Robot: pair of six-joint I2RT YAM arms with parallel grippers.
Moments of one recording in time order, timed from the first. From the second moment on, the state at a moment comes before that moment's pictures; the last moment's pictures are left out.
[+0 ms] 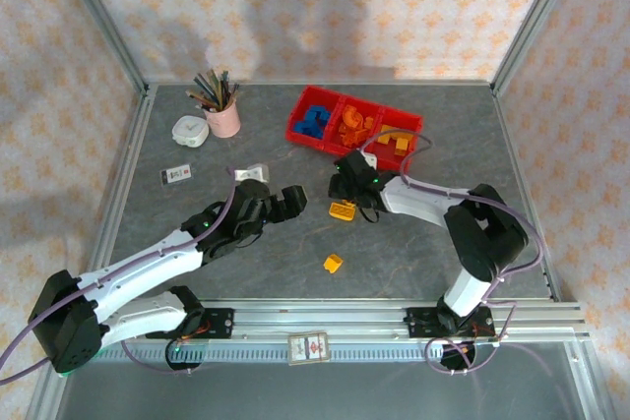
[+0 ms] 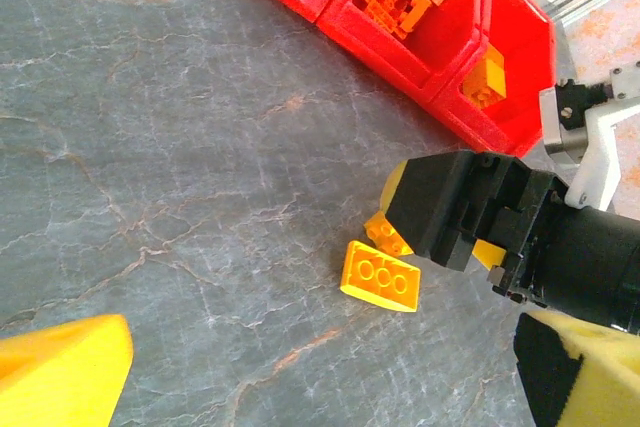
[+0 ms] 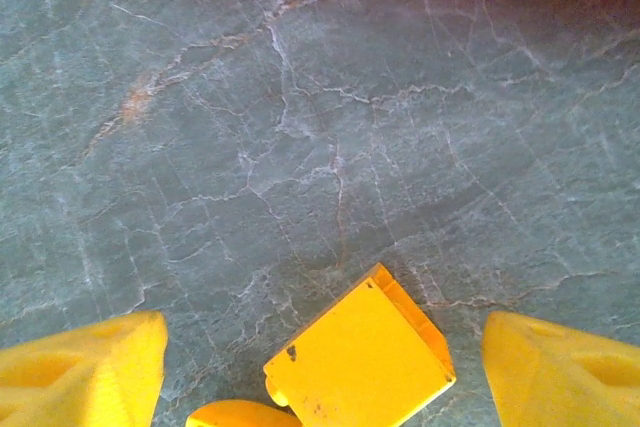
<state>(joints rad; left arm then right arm) -0.72 1.05 0.65 -0.22 -0.19 -0.89 0.67 1.69 0.99 -0.33 0.20 0.78</state>
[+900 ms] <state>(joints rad) -0.72 1.05 0.64 -0.23 -0.19 -0.89 0.72 1.85 1.08 -0.35 0.31 0.86</state>
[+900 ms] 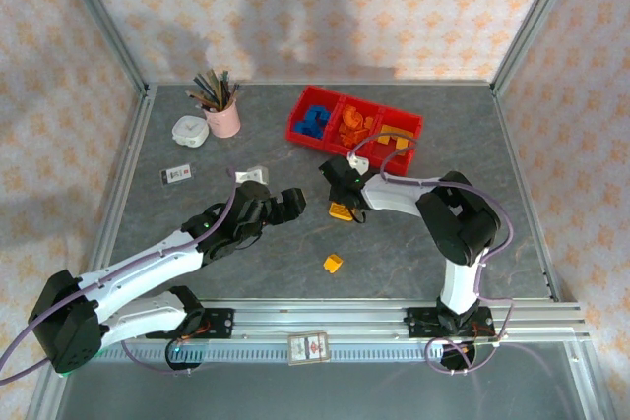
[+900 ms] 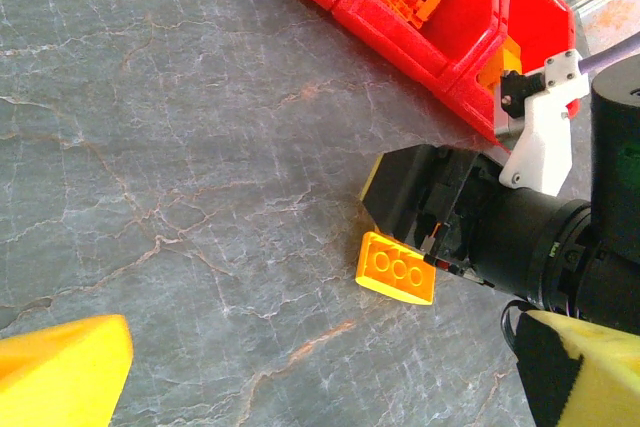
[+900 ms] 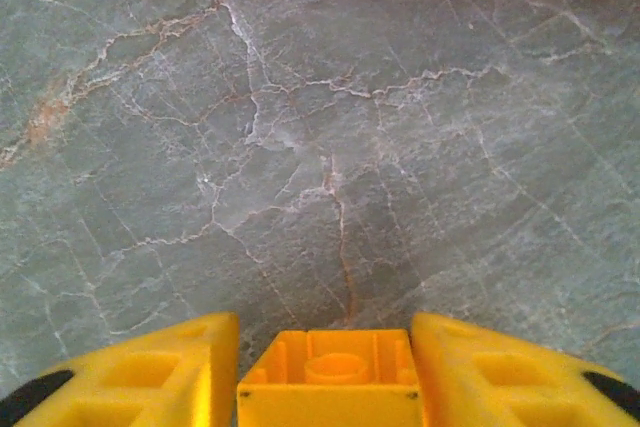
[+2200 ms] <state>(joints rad) -0.73 1.41 0.93 -0.16 -0.08 -0.83 0.32 1.97 1.48 -0.41 0.38 0.58</state>
